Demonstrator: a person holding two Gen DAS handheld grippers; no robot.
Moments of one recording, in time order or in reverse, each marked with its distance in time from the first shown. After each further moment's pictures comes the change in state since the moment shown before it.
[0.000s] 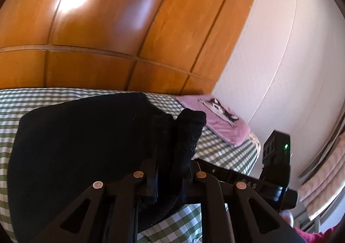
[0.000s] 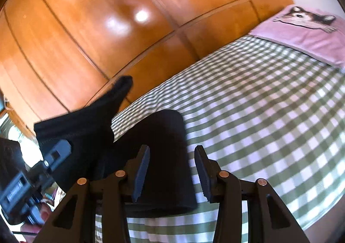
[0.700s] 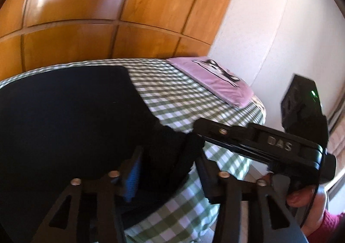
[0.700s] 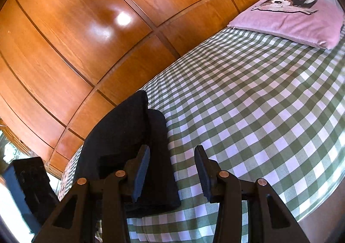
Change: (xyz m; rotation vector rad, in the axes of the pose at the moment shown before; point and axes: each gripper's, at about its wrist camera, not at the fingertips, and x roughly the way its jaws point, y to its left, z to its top) left arm 0.062 -0.026 -0.047 0.108 0.193 -0.015; right arm -0.004 -0.022 -0.005 0.084 0.005 -0.053
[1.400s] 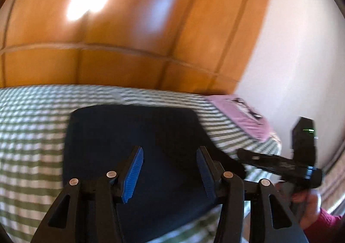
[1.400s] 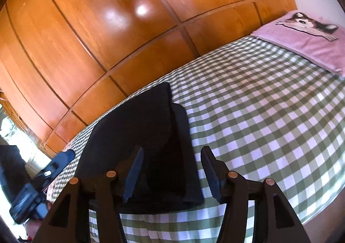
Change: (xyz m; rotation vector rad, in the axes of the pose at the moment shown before) left arm -0.109 0.104 0.004 -0.153 -0.190 0.157; right arm 0.008 0.045 -0.003 -0.157 0.035 0.011
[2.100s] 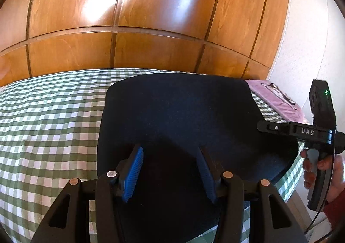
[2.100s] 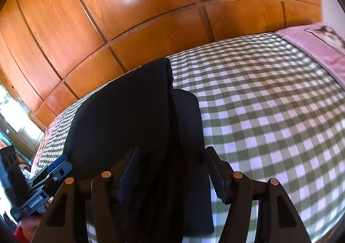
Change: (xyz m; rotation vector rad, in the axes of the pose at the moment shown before) left arm 0.012 0.042 -0.037 0.033 0.050 0.207; right arm 0.068 0.018 0.010 -0.161 0.137 -0.039
